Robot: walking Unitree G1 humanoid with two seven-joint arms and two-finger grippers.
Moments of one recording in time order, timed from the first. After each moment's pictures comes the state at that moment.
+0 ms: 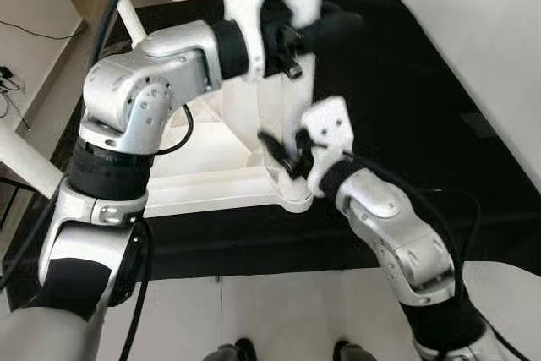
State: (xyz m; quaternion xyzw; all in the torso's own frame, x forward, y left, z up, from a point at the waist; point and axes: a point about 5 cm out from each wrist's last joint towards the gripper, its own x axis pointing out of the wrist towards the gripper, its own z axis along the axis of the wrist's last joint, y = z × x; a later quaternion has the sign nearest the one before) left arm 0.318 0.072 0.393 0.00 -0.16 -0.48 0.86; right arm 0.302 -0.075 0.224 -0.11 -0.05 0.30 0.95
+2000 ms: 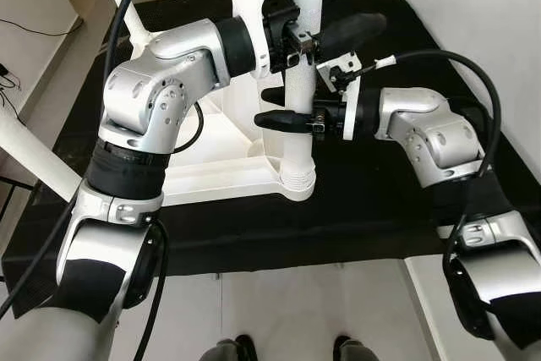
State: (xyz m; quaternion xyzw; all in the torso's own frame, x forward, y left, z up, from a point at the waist) left arm 0.313 0.066 0.398 0.00 -0.21 -0.56 0.80; right arm 0.350 -0.100 0.296 -0.13 -0.04 0.60 0.79
